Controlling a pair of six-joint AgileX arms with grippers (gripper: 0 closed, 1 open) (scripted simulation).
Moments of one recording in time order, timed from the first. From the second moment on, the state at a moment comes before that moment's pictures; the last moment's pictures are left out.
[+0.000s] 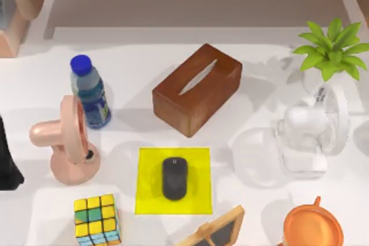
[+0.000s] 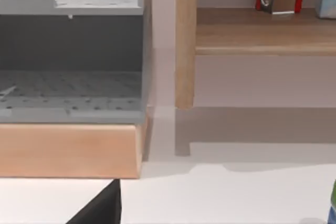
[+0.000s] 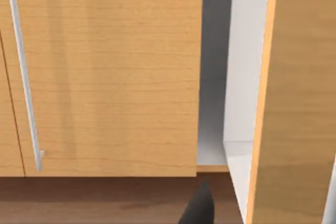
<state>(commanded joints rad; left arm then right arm) 0.00 0.00 0.00 0.00 0.00 0.00 -0.70 2.02 0.51 1.53 -0.66 1.59</state>
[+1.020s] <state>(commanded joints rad) 0.00 0.00 0.00 0.00 0.00 0.00 -0.66 2.06 0.58 1.48 -0.62 1.58</state>
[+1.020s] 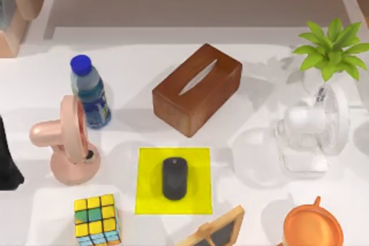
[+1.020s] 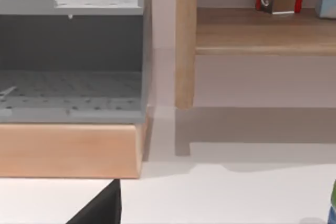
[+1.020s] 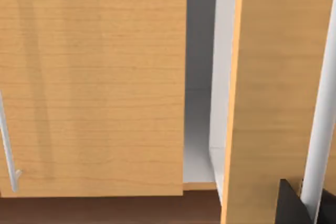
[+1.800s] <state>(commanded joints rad) 0.00 0.00 0.00 0.00 0.00 0.00 -0.56 2.16 0.80 1.35 -0.51 1.58</state>
